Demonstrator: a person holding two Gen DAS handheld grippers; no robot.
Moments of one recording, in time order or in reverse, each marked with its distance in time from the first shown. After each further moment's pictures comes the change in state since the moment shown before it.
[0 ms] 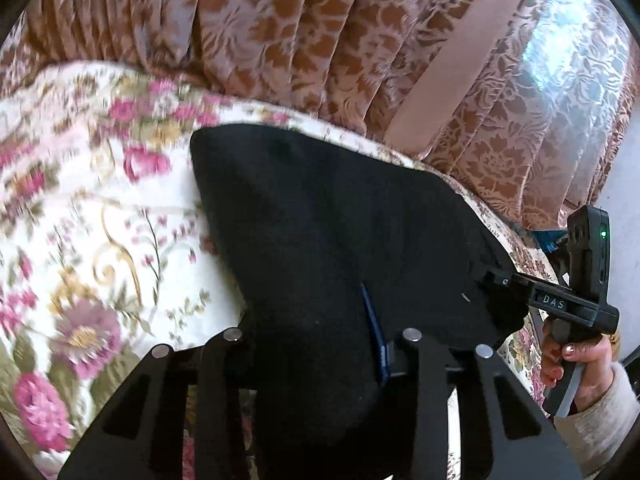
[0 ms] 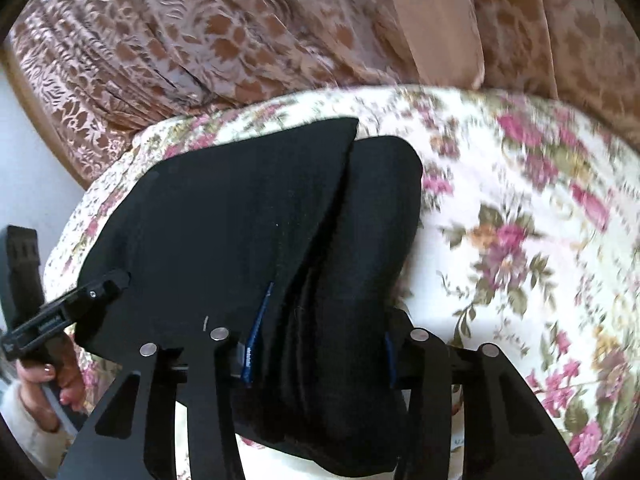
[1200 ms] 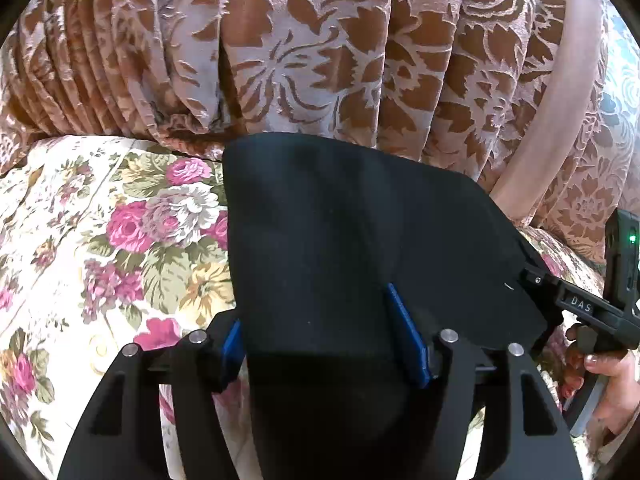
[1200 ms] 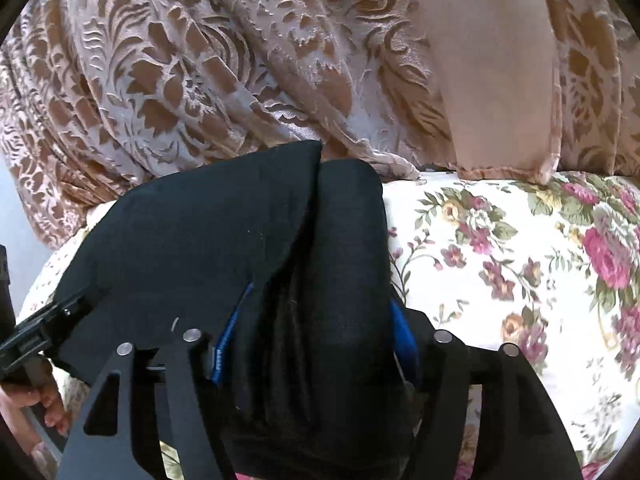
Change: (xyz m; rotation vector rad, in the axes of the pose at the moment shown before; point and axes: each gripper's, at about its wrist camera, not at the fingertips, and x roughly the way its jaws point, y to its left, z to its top) left arm 0.114 0.079 0.115 0.073 -0.160 0.215; right arm 0.136 -0.020 0.124 0.028 -0.222 -0.034
